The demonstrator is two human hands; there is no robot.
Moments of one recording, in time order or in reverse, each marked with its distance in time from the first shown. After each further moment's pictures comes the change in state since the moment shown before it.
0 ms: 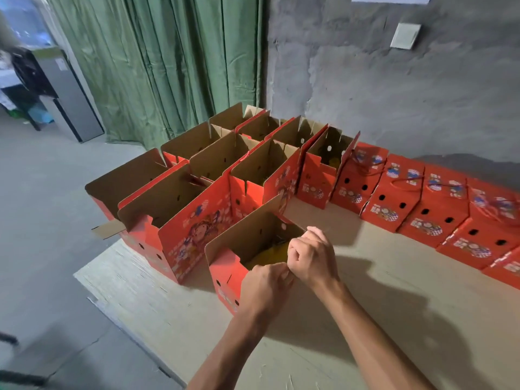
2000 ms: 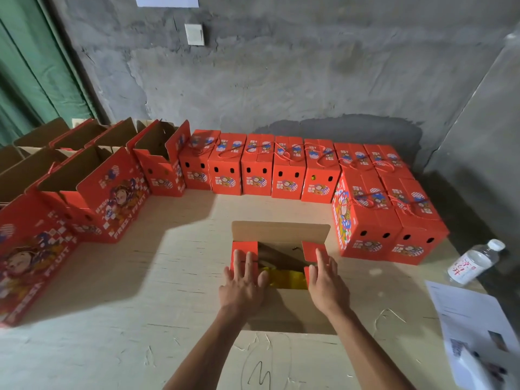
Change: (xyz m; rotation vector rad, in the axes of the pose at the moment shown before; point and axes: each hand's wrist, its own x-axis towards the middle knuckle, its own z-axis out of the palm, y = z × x) left_hand -0.107 0.262 0.243 0.205 -0.534 0.030; right_hand -0.354 0.226 -0.274 -0.188 -0.274 1.092
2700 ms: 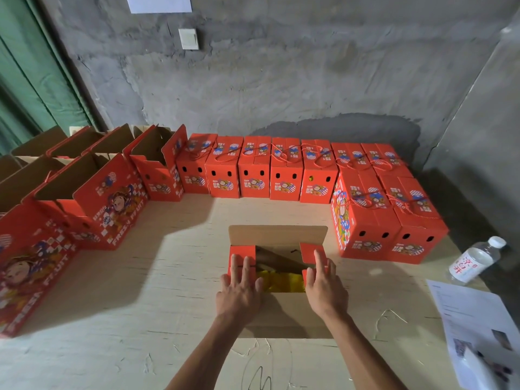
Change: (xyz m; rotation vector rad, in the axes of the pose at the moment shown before) left_hand 0.000 -0.007 0.010 0.074 0.059 0.041; right_hand -0.005 -0.005 0.000 -0.074 0.056 0.005
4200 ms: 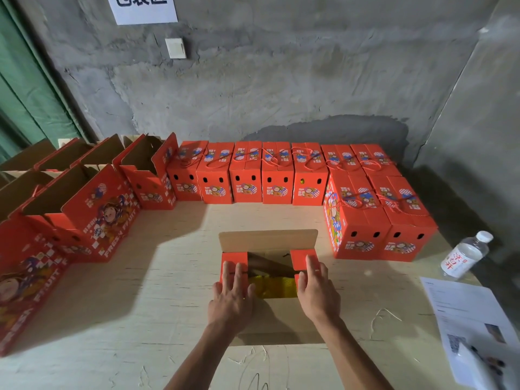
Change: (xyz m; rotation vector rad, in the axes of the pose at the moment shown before) left_hand -0.007 0.003 -0.010 -0.007 -0.004 0.013; right_hand -0.002 0.001 0.001 0.011 0.010 0.014
